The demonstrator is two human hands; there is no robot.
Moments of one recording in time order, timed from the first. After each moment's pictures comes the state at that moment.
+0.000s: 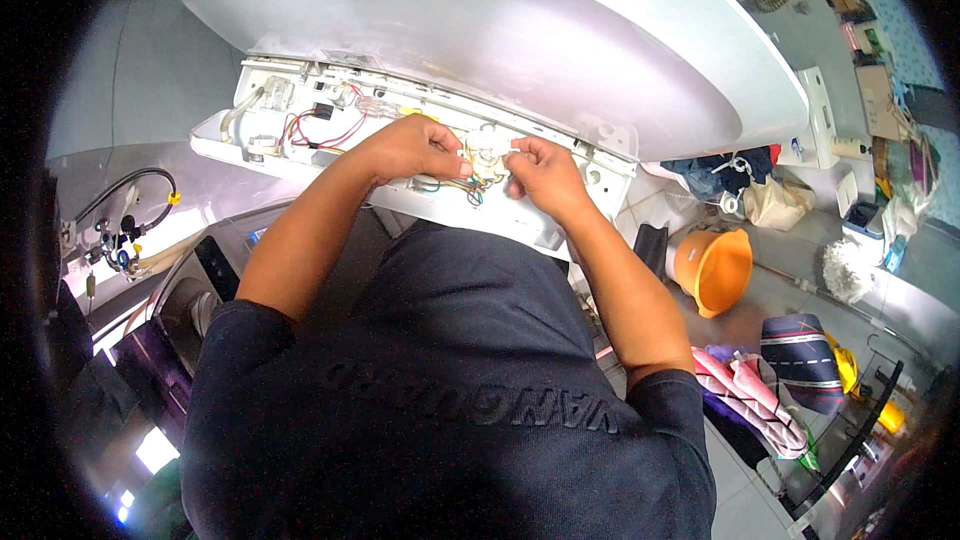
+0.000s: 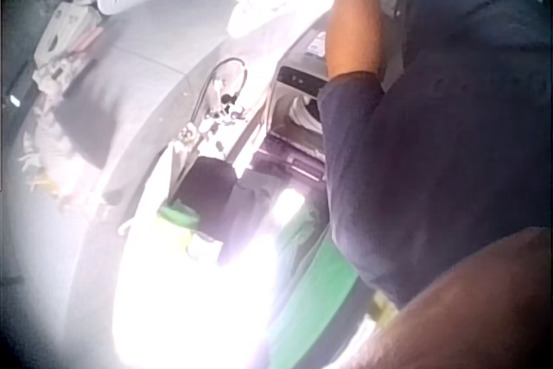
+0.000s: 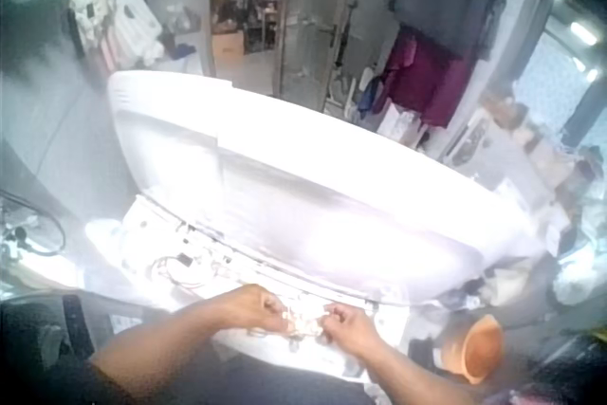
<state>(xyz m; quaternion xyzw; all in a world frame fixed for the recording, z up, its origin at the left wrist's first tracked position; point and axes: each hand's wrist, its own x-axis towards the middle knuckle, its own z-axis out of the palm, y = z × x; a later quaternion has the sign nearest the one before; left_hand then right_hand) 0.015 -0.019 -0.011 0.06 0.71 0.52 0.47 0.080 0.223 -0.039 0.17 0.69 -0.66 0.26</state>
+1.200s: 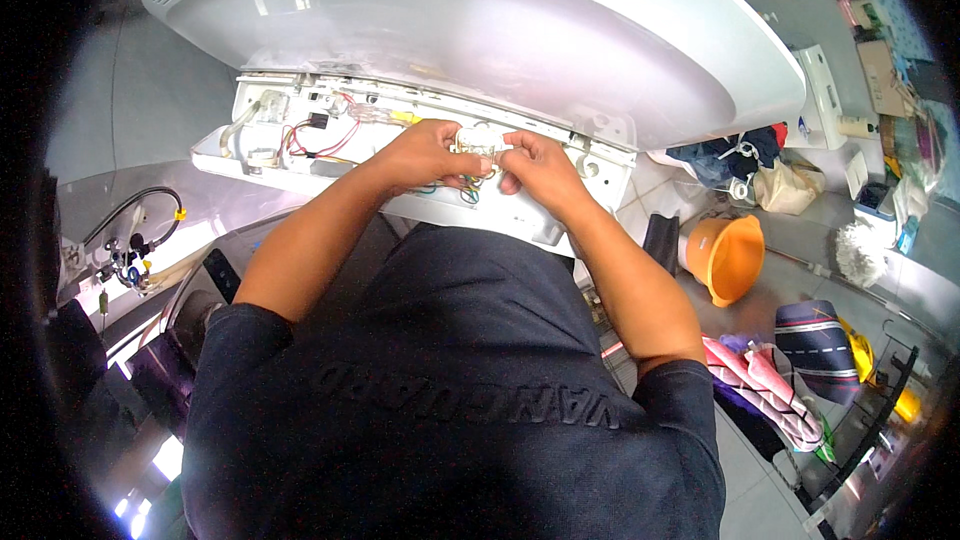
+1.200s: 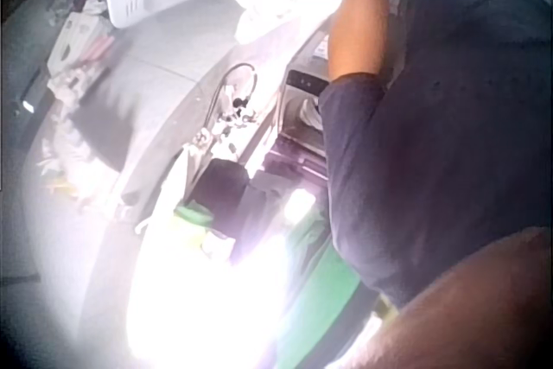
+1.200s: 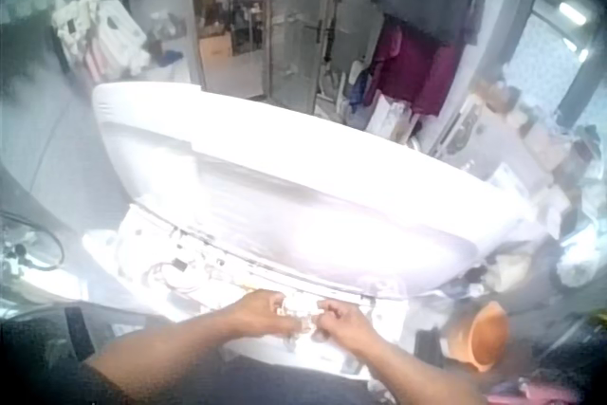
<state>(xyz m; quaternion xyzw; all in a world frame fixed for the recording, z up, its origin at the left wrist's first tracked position) 0.022 0.012 -0.017 0.02 0.69 0.54 0.48 0.079 0.228 -0.028 0.15 0.66 -0.68 0.29</state>
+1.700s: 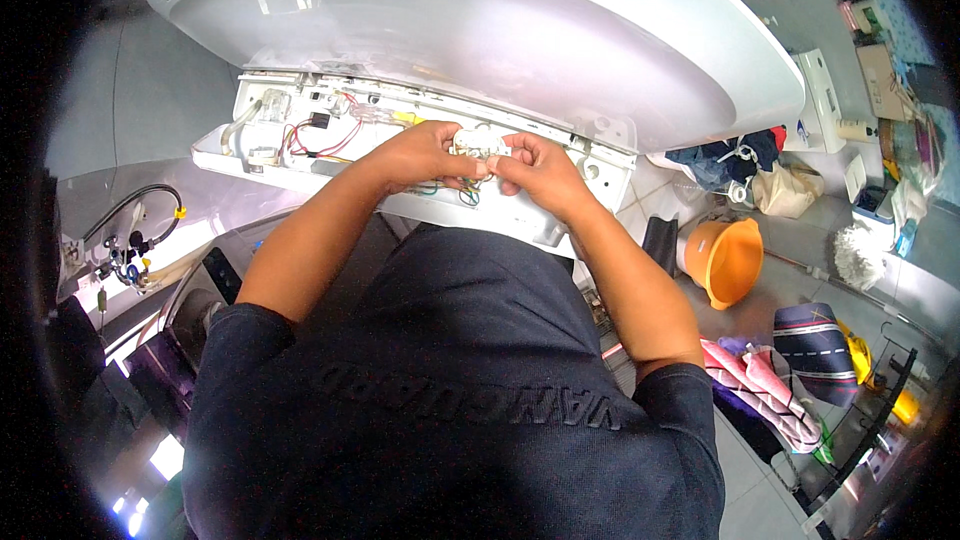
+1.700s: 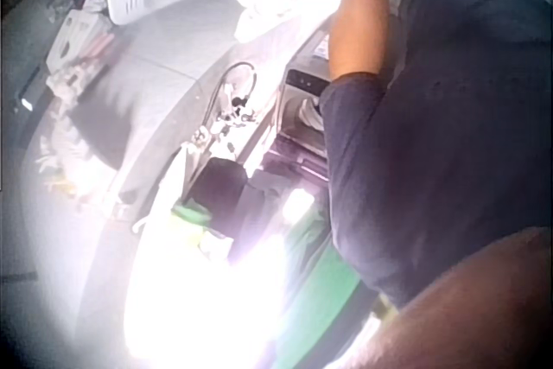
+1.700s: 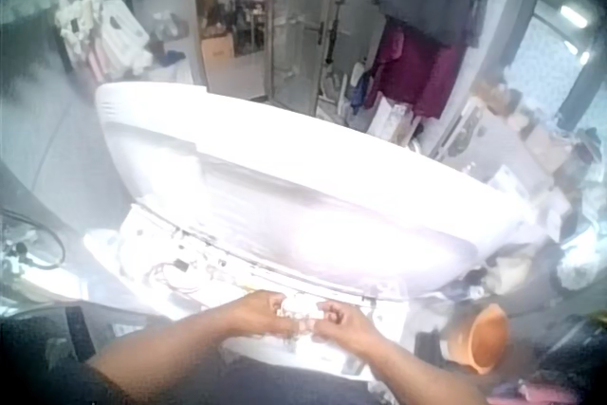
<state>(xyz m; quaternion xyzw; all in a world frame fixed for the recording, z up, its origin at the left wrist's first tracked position) 0.018 0.008 -0.017 0.02 0.65 0.56 0.51 0.079 0.229 -0.025 0.12 0.67 -0.67 0.30</state>
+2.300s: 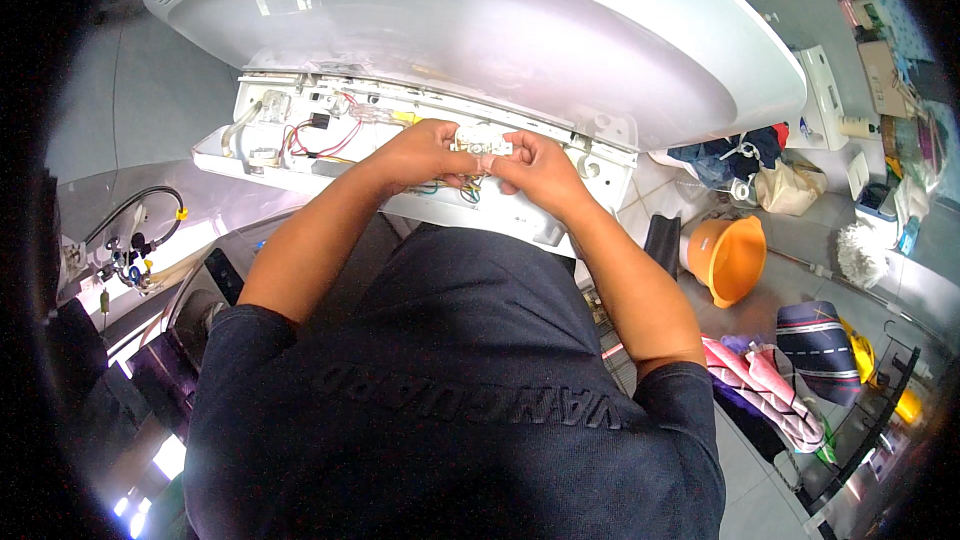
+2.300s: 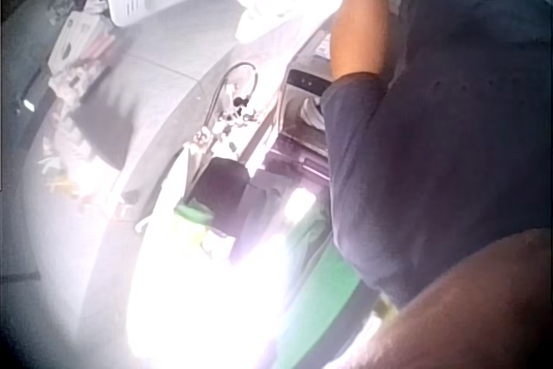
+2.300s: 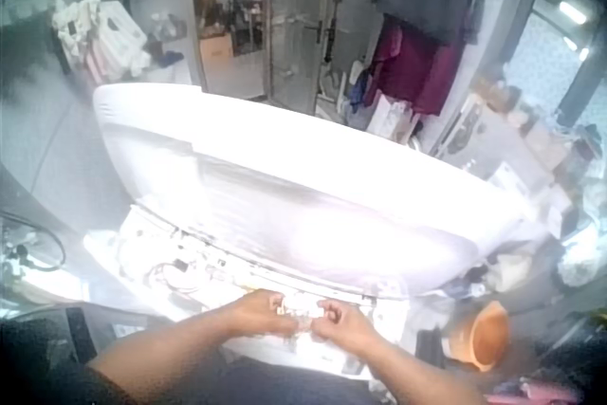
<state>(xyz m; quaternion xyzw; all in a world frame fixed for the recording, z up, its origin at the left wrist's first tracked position) 0.018 0.010 -0.022 0.00 0.67 0.55 0.50 0.079 0.224 -0.025 0.13 0.69 -0.65 0.29</state>
